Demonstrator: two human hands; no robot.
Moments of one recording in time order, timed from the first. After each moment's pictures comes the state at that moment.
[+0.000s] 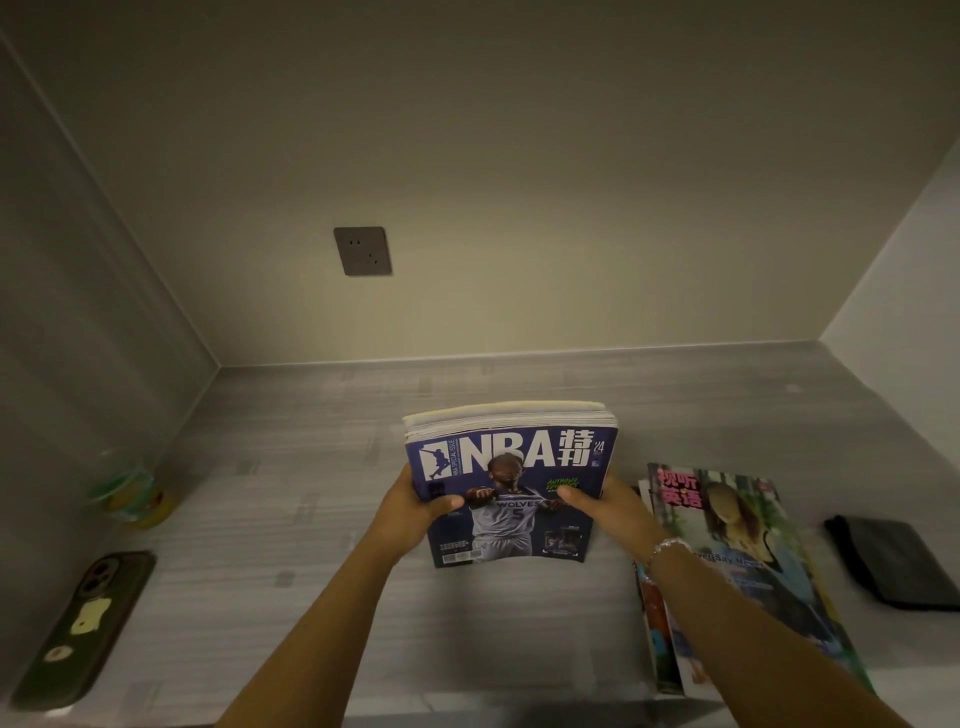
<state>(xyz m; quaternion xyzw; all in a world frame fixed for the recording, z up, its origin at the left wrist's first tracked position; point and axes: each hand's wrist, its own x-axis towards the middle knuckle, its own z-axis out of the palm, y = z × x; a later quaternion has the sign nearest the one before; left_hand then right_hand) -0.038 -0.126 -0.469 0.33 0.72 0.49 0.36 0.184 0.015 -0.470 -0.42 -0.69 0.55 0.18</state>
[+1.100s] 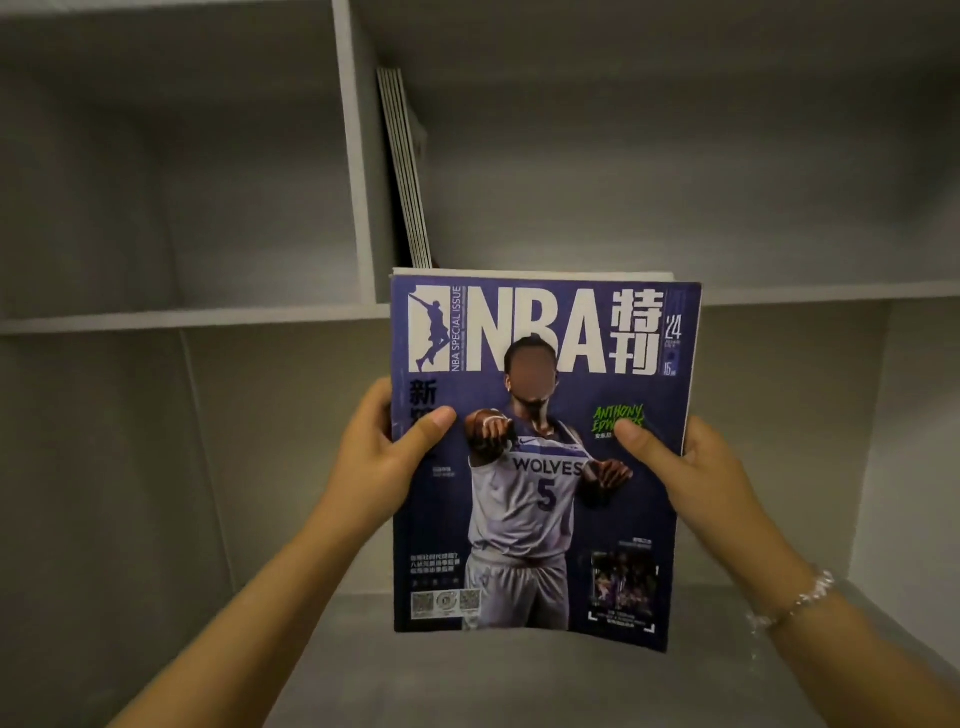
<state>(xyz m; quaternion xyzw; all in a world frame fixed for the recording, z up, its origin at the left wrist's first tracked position) -0.008 -0.137 -0.138 0.52 0.49 0.70 0.08 0.202 0.004 -0.158 -0.17 -0.70 0.44 0.53</state>
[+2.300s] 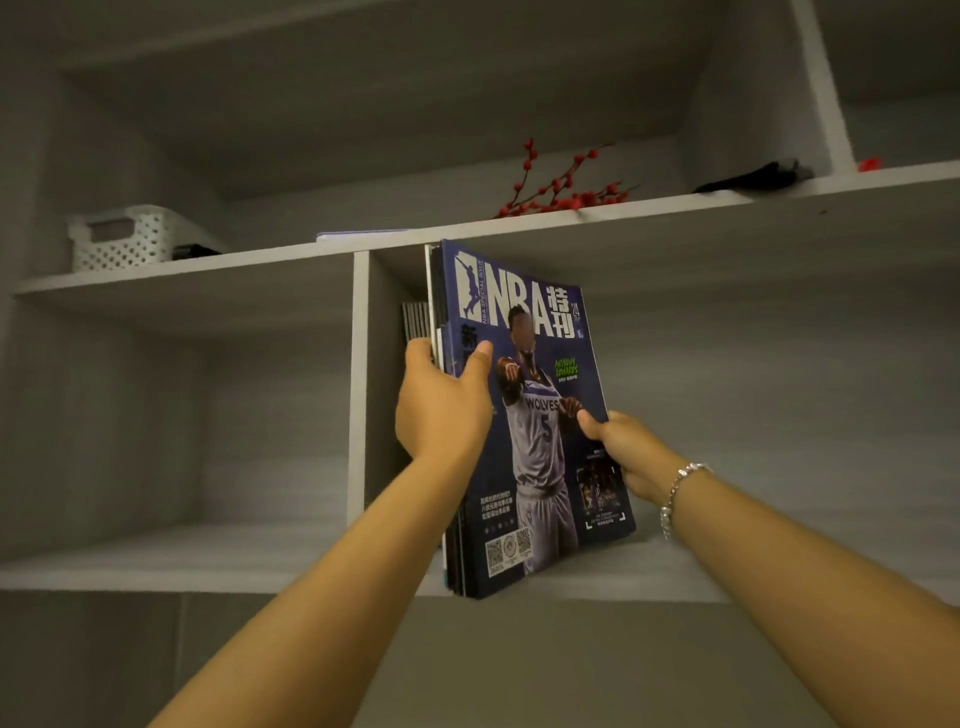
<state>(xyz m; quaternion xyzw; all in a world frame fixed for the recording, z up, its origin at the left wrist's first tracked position) -0.044 0.035 0.093 0.36 0.54 0.72 -0.24 0.025 0.218 0.075 -0.19 -0.70 0.52 0.45</state>
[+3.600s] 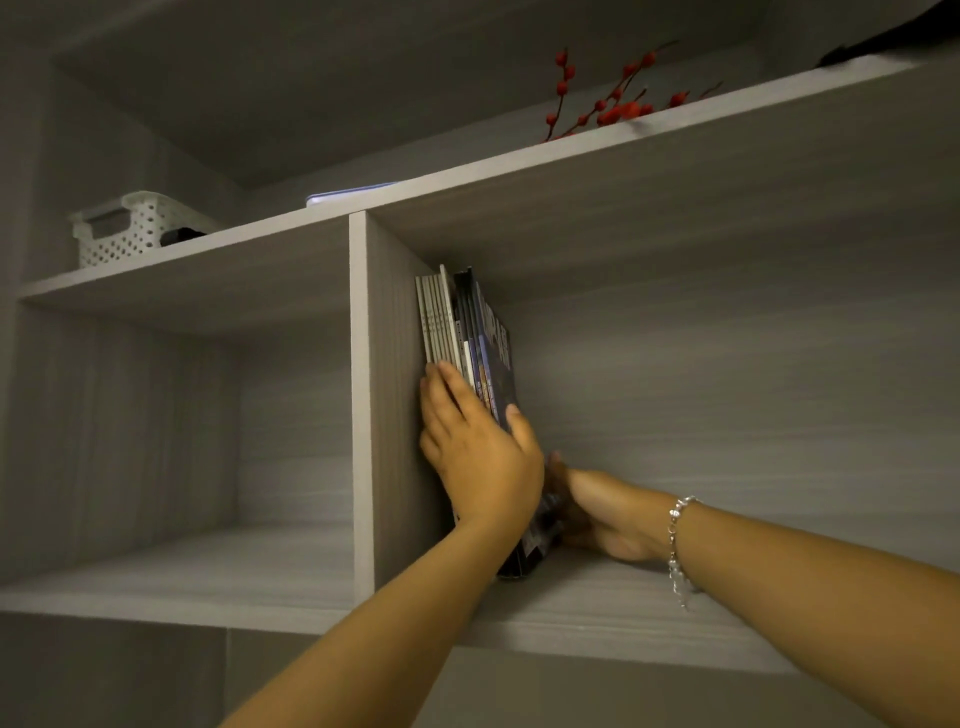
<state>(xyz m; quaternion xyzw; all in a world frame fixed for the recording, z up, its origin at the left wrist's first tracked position) -0.119 0.124 0.052 0.30 0.68 0.52 -0.43 -0.084 0.239 0.031 -0.12 -0.76 0.61 0.19</state>
